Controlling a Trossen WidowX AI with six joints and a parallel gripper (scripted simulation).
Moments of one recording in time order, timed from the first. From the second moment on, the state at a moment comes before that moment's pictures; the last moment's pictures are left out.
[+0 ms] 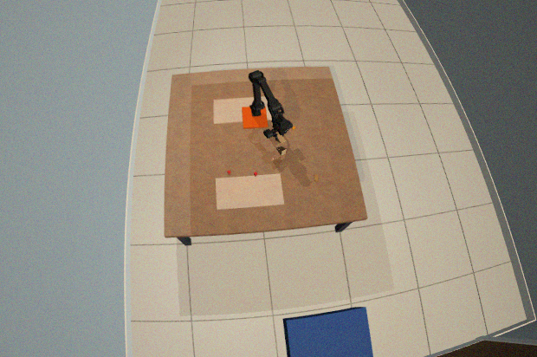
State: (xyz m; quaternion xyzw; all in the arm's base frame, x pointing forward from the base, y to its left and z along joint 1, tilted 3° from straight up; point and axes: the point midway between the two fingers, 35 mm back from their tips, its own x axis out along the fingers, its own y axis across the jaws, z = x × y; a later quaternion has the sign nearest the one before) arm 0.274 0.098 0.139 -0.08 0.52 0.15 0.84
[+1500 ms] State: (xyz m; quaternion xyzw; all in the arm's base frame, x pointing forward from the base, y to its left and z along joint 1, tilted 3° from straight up) arm 0.293 0.102 0.101 -0.08 0.51 0.14 0.84
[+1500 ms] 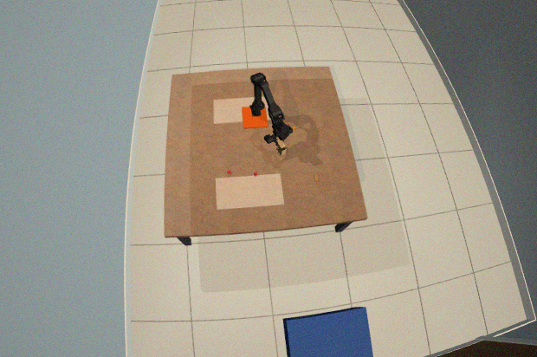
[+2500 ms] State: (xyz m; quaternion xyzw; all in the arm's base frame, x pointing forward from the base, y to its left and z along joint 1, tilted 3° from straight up) arm 0.301 0.105 0.085 -0.08 0.51 0.14 0.84
